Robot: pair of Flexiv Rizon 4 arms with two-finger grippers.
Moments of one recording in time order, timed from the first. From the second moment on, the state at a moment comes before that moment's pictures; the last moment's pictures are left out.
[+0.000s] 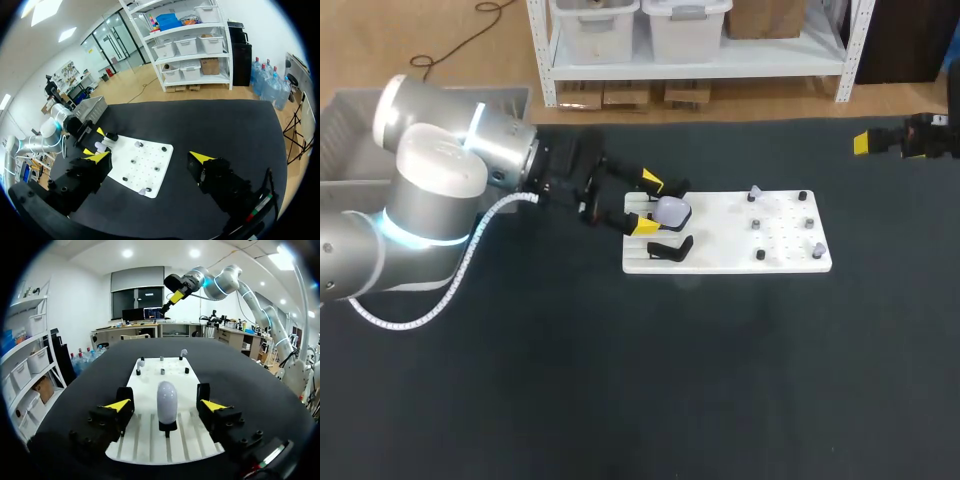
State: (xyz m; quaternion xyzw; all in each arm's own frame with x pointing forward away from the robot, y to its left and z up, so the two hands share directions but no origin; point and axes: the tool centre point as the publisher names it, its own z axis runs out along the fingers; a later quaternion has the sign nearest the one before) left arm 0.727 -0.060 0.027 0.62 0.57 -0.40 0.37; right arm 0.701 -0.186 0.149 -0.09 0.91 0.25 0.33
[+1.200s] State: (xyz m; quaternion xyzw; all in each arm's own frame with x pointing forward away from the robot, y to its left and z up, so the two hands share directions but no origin) left arm 0.730 -0.069 0.013 0.62 0.58 -0.39 0.36; right arm 0.701 -0.186 0.149 -0.09 0.91 0.25 0.33
